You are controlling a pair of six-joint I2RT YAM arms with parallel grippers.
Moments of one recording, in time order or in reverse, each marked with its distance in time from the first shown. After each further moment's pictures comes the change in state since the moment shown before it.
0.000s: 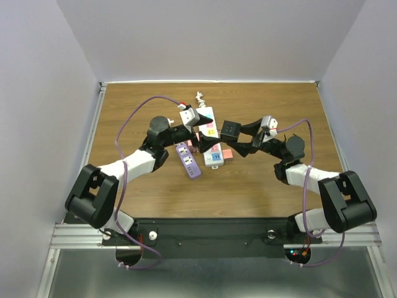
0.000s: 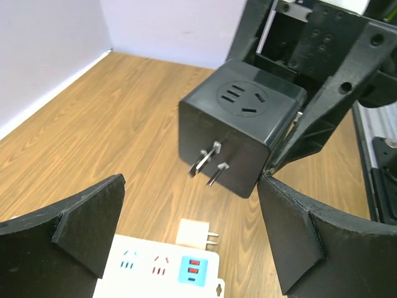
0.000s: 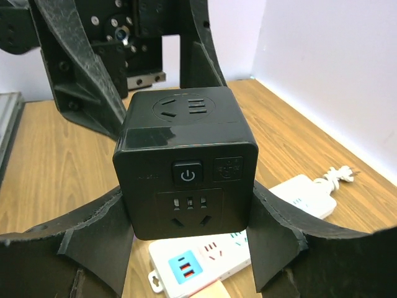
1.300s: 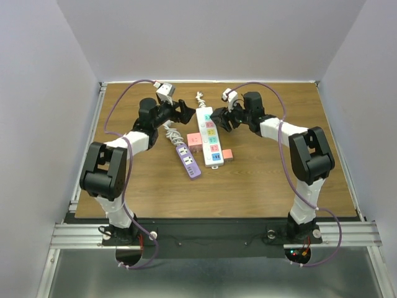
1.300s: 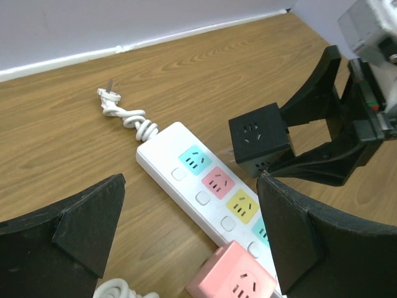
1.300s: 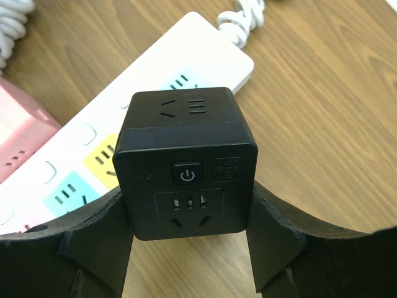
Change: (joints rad) left arm 0.267 0.250 0.190 -0.158 -0.281 -0.132; right arm 0.054 0.567 0.819 -1.151 0.438 -0.519
